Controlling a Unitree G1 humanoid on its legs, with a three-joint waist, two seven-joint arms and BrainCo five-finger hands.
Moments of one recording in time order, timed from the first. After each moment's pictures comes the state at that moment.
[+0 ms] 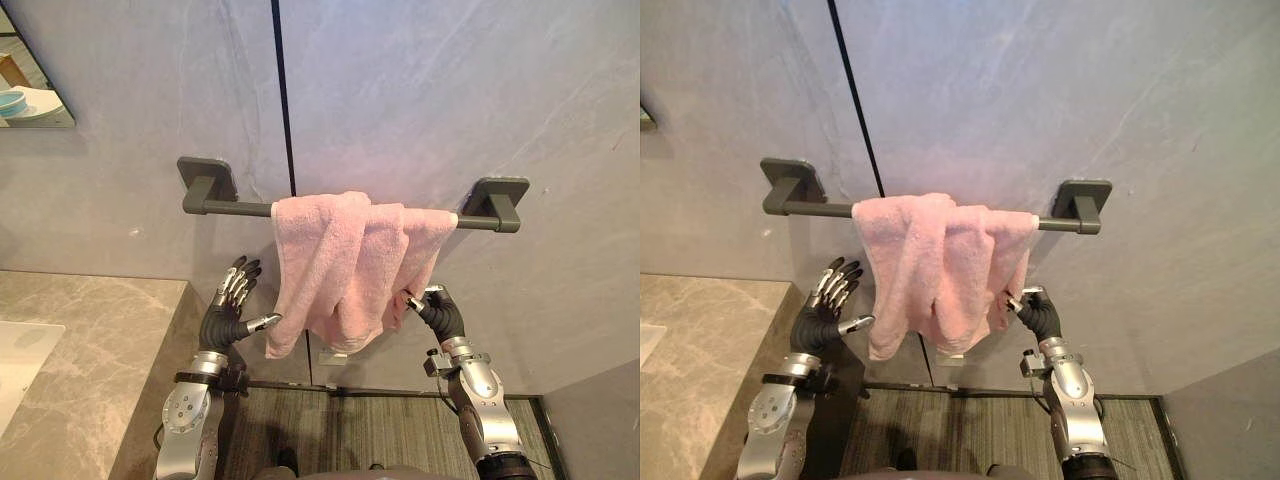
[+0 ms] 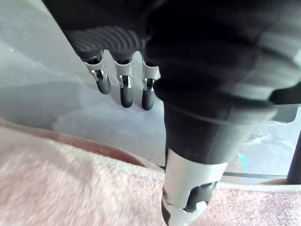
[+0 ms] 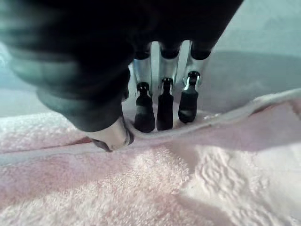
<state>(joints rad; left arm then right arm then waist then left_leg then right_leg) 0.24 0.14 0.05 -0.09 -0.28 -0.28 -0.22 0.05 -0.10 0.00 0.18 0.19 -0.22 0.17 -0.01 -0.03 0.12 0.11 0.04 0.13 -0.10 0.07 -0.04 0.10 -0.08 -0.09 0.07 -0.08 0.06</state>
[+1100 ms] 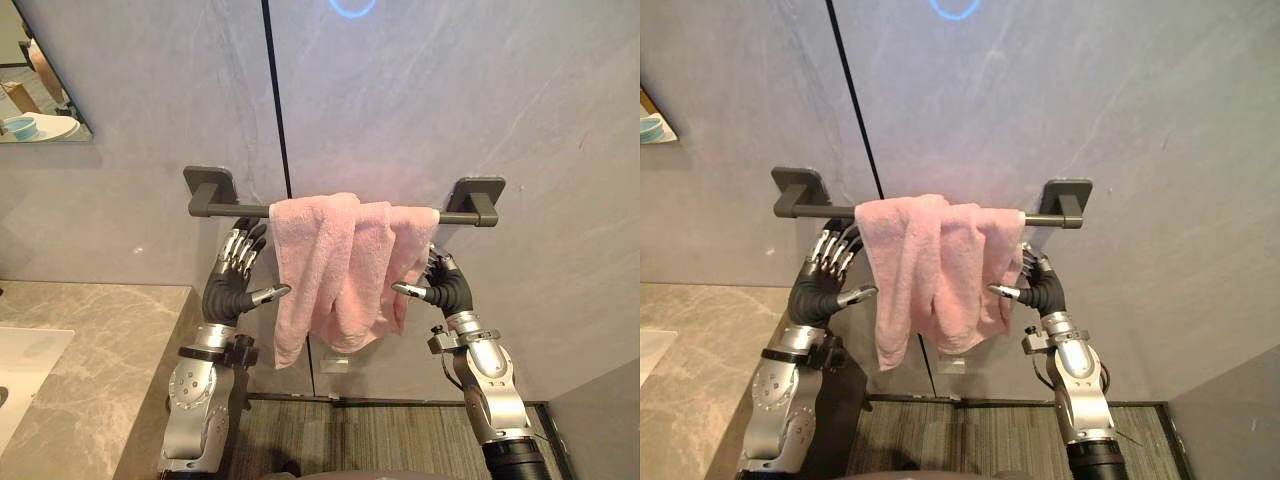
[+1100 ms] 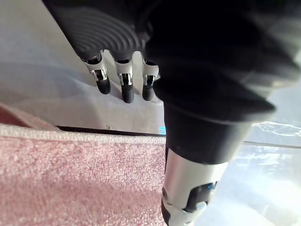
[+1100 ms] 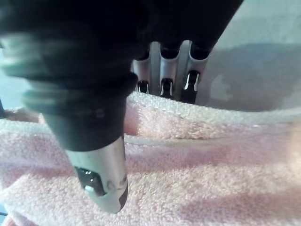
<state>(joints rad) 0.13 0.14 -0.03 -0.22 -0.31 -0.29 -0.19 -0.03 -0.13 0.04 0.01 0.17 -0.22 0.16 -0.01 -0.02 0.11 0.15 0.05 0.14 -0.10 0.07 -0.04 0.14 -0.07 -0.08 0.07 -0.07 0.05</state>
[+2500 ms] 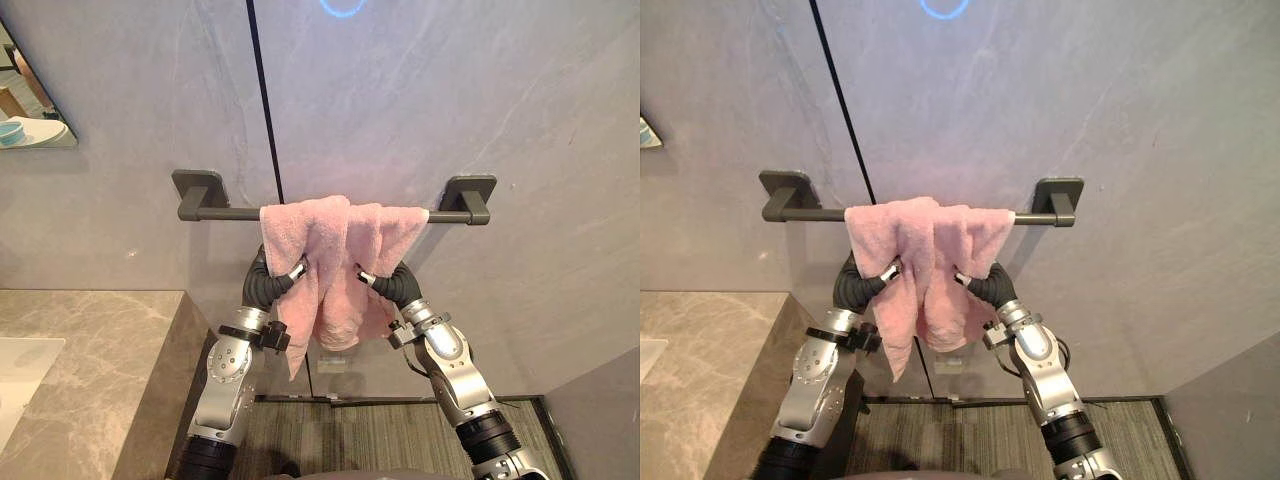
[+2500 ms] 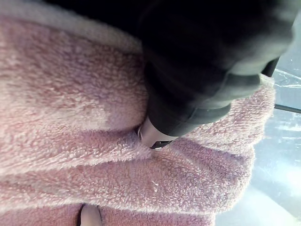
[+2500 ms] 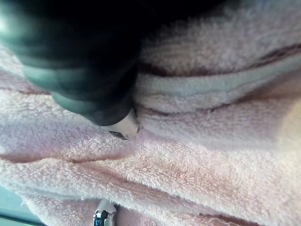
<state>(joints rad) 0.00 0.14 -0.14 -0.07 -0.26 -0.29 -0.11 -0.14 -0.13 0.23 0.11 0.17 -0.22 0.18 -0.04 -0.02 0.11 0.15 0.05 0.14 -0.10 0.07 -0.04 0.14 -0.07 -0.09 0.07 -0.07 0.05</state>
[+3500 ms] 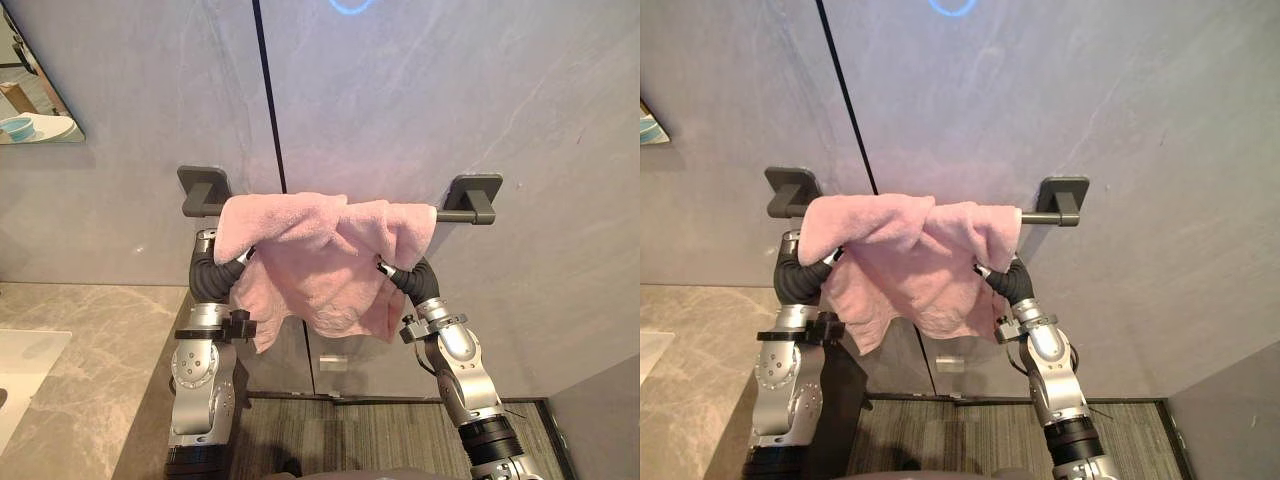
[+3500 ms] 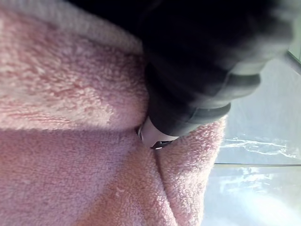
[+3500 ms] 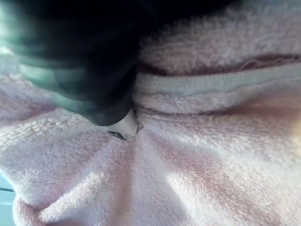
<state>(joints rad) 0.03 0.05 0.08 -0.19 -0.26 -0.32 -0.09 -0.12 -0.07 0.11 0.09 0.19 -0.24 0.18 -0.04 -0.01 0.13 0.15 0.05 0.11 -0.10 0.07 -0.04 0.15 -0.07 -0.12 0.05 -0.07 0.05</state>
